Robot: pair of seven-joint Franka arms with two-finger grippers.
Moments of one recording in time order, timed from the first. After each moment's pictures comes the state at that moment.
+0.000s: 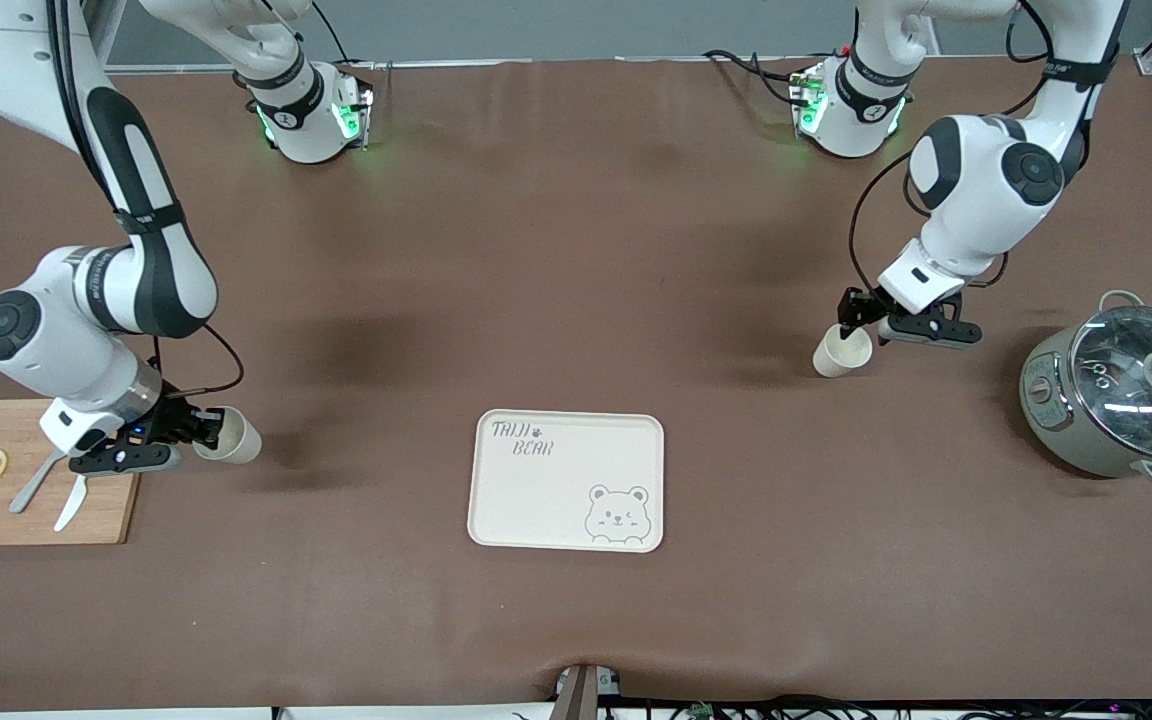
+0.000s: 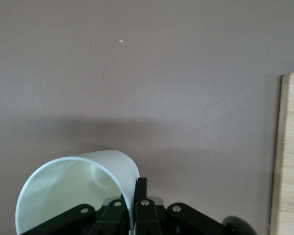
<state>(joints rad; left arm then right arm) -0.26 -0.04 0.09 -2.47 -0.22 2.56 0.13 0.01 0.41 -0.06 -1.95 0.07 2.49 -0.19</state>
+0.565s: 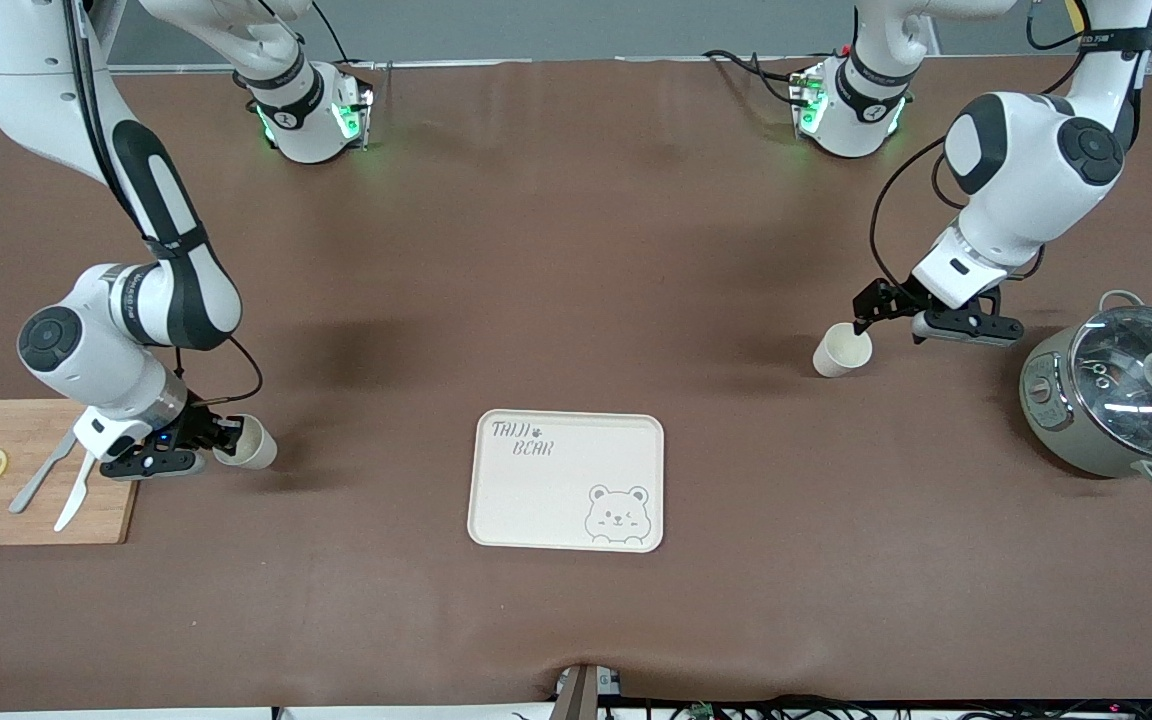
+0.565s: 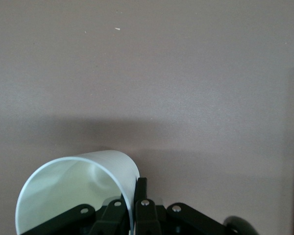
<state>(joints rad) -0.23 -0.08 0.09 -2.39 -0.21 2.49 0.11 0.01 0.47 -0.05 -1.96 0.08 2.57 -0.19</state>
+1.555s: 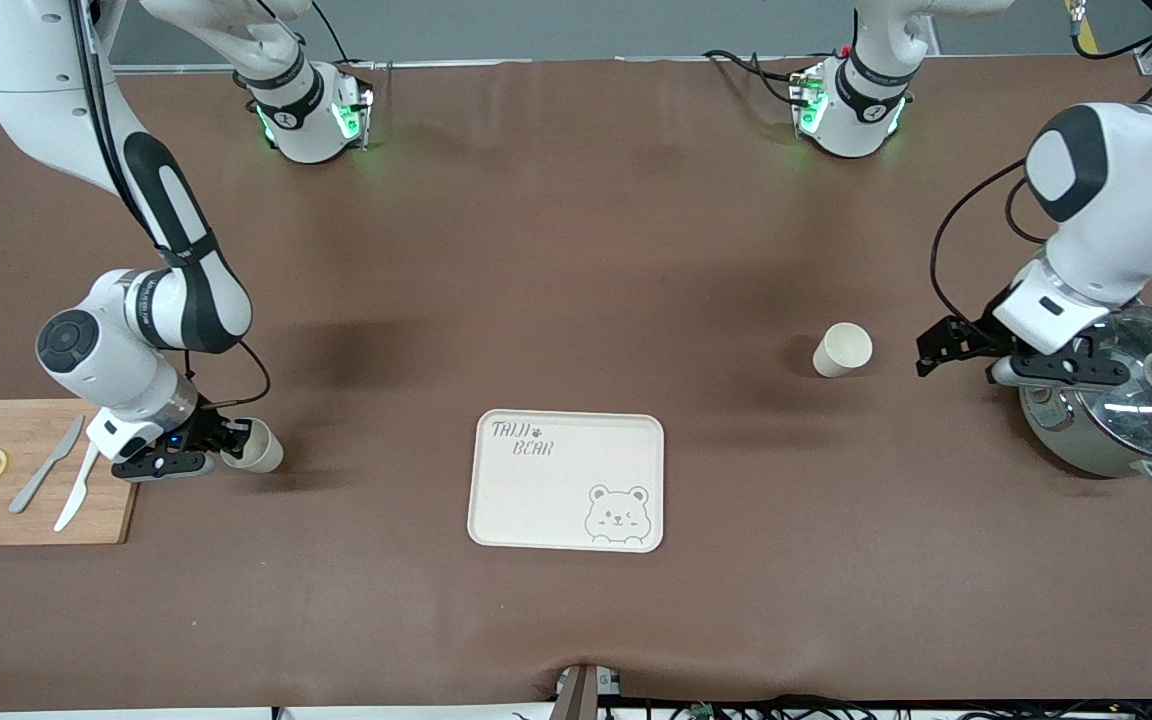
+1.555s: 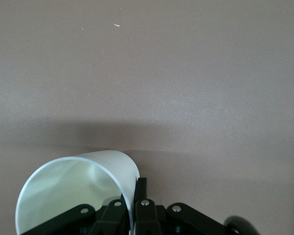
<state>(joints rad) -0.14 0.05 0.09 -2.01 -0.13 2.24 0.09 0.01 0.50 -0.04 -1.98 0.08 2.63 -0.19</state>
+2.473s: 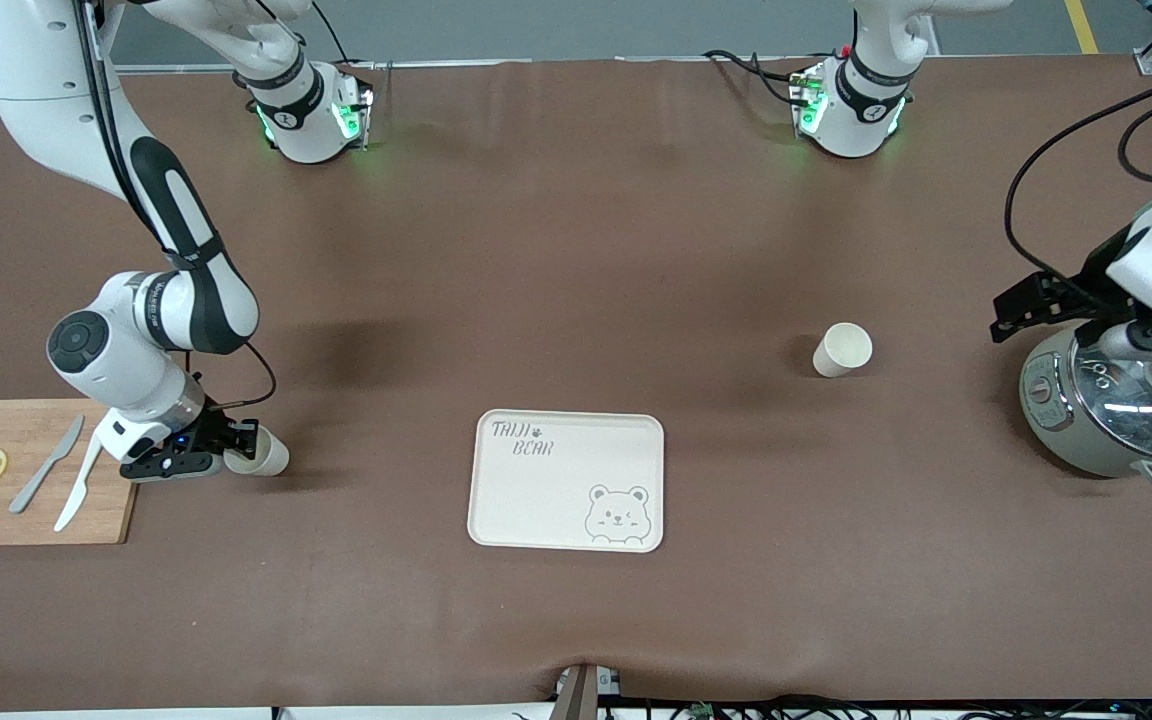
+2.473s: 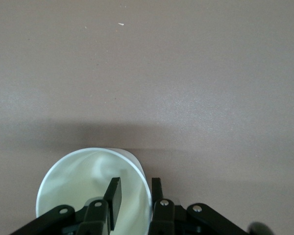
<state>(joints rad) -0.09 0.07 0.05 -1.60 -0.06 1.76 0.02 0.01 0.51 -0.04 -1.98 0.08 2.65 -0.19</state>
